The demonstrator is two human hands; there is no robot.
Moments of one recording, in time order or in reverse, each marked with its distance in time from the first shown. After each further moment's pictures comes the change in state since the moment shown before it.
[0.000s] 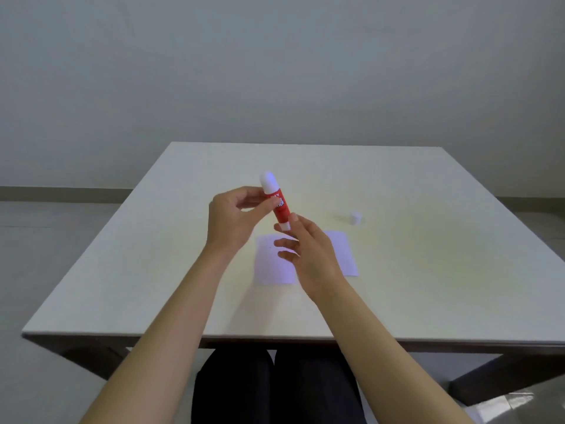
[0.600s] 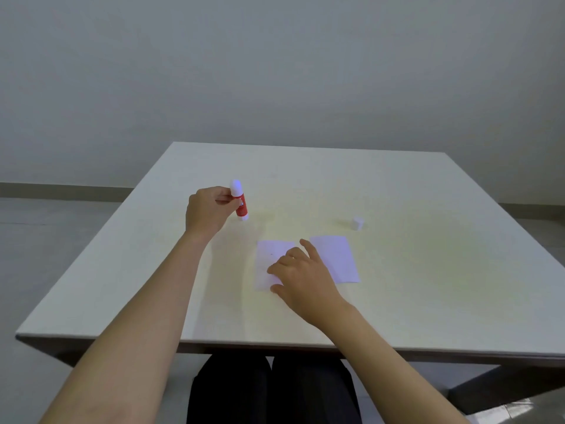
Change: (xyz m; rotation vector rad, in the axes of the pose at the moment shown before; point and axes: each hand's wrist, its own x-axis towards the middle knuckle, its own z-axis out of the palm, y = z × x) left_hand 0.045 -0.057 -0.034 0.391 0.051 -0.215; right_hand 0.003 0.032 -0.022 -1.833 -0.321 -0.696
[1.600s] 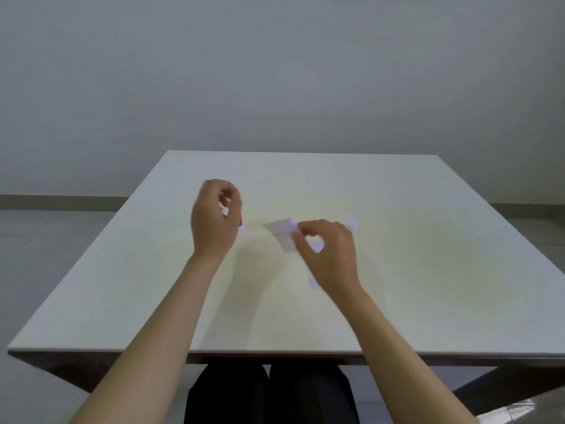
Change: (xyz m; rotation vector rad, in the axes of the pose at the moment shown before) left_hand -0.030 0.030 0.016 -0.120 0.319 0.354; right_hand 0.002 0.026 -0.044 0.623 0.586 0.365
